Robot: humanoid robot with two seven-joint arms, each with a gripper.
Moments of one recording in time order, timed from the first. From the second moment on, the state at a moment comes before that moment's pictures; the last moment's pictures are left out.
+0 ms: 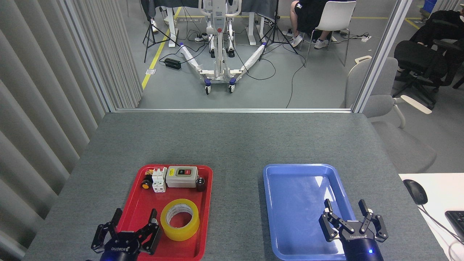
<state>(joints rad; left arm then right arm) 0.15 -0.06 0.16 -1.69 -1.47 -0.24 0.06 0.08 -0.08 -0.06 -1.51 1.38 -0.07 -0.12</state>
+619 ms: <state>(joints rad) 0.14 -0.06 0.14 -1.69 -1.46 -0.23 0.05 0.08 -0.07 -0.11 -1.48 1.40 -0.15 -0.12</state>
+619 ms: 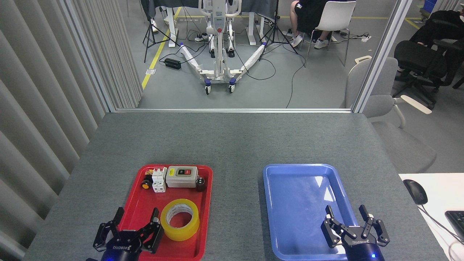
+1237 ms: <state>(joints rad) -0.03 -0.04 0.11 -1.67 -1.44 -0.17 -0.59 0.09 -0.06 -0.12 -1.50 1.40 -0.17 -0.14</state>
